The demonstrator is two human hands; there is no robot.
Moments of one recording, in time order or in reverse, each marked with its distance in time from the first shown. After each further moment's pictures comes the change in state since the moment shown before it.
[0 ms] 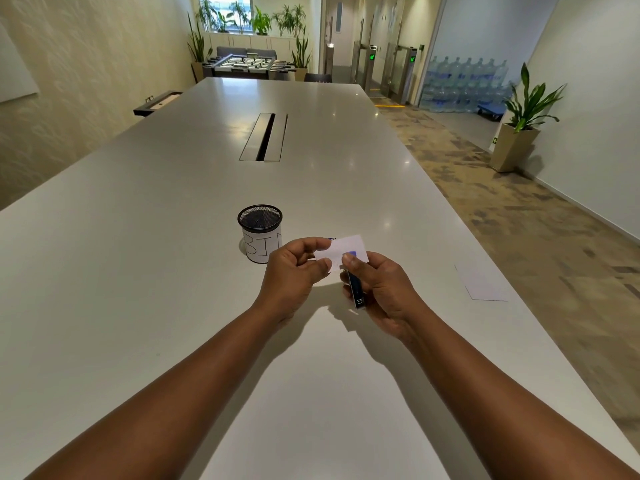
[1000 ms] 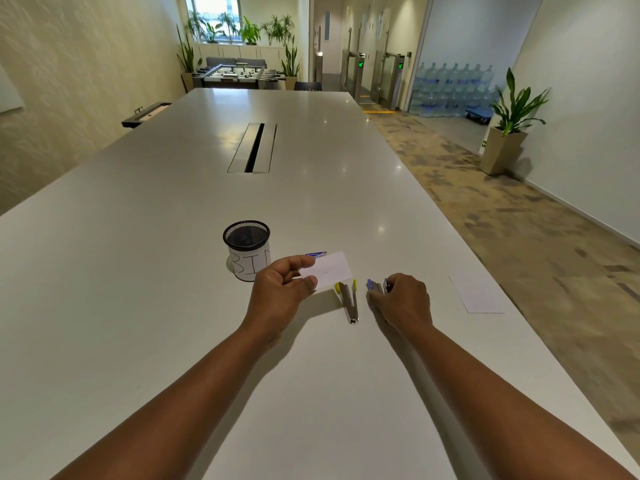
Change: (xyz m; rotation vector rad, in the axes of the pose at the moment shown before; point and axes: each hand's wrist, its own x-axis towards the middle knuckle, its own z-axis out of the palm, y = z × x) left_hand 0.022 -0.022 -0.003 0.022 0.038 -0.048; right_hand 0.051 0.018 -0.072 -1.266 0.561 -0.129
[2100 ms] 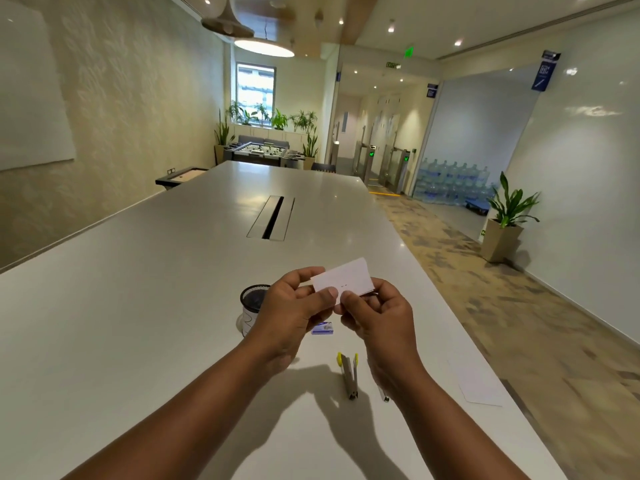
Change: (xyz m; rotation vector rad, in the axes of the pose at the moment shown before) left_hand -0.016 0.114 0.009 -0.282 -0.050 0.051; right_hand -0.059 -0.132 -0.089 1.199 -0.189 -0.258
